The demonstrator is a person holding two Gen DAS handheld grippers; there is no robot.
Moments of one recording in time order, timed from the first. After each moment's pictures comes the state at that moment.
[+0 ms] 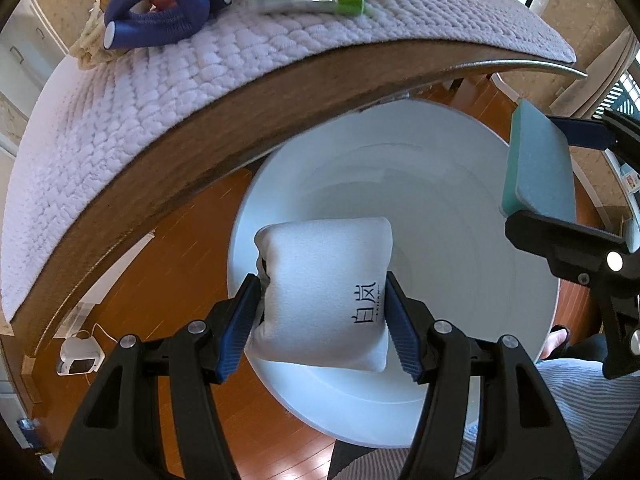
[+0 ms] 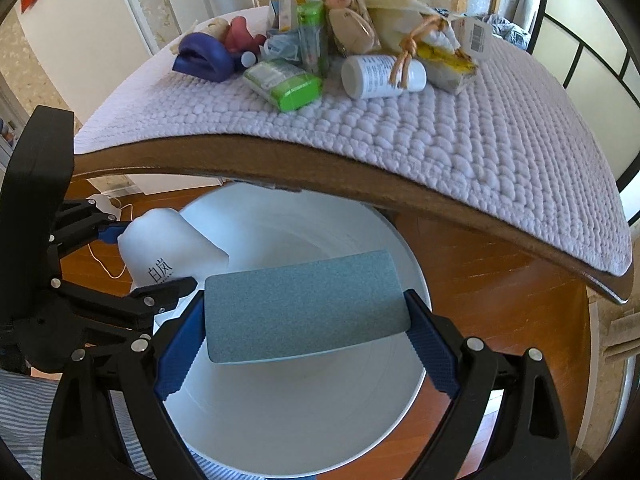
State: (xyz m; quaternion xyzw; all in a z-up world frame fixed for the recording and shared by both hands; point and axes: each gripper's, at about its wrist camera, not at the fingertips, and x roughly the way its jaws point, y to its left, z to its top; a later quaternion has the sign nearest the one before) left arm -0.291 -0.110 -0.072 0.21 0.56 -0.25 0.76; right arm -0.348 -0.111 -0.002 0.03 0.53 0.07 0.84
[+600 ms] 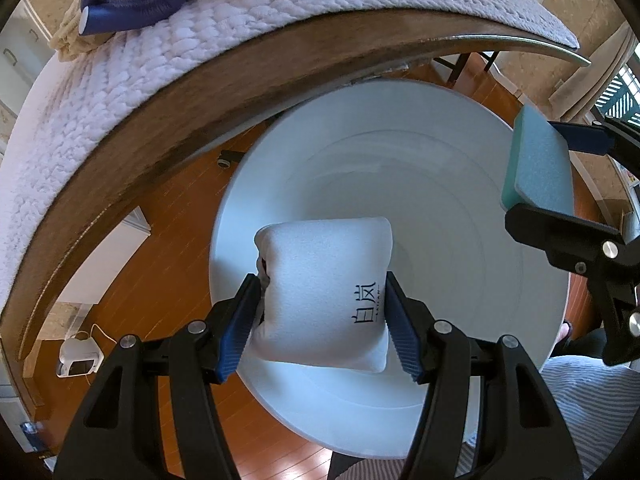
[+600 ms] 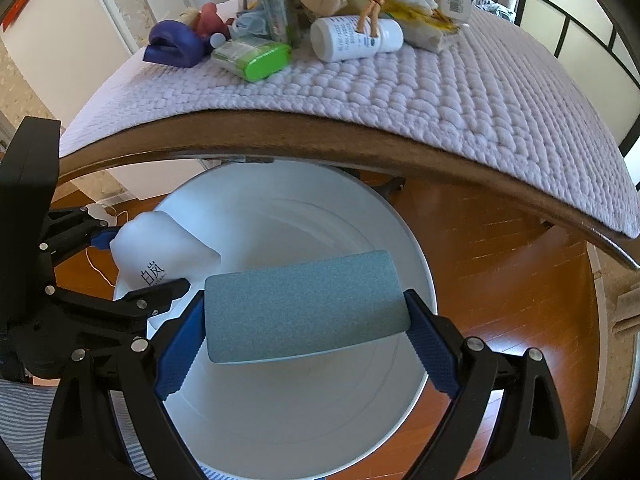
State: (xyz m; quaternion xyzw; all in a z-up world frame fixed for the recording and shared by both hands) left arm -0.292 -0.131 -0.095 0.21 0.57 -0.26 0.75; right arm -0.370 -0.119 -0.041 0.06 0.54 0.05 0.84
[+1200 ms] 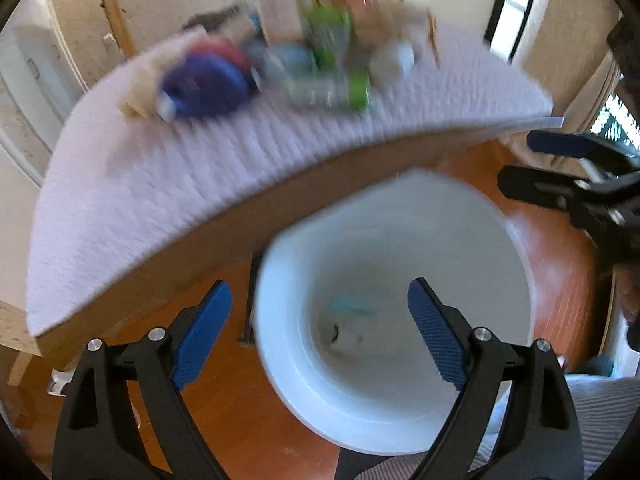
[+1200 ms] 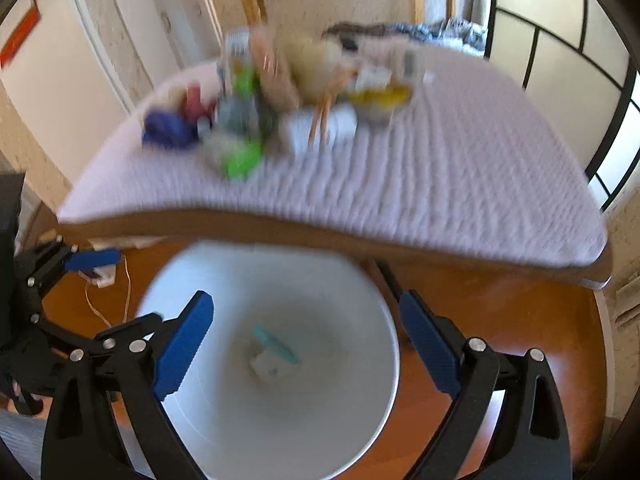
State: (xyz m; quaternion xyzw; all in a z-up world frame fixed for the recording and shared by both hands) left arm -0.293 -0.109 -0.021 0.16 0.48 -0.28 0.82; right arm -0.383 -0.168 0.019 0.09 0.45 0.02 0.89
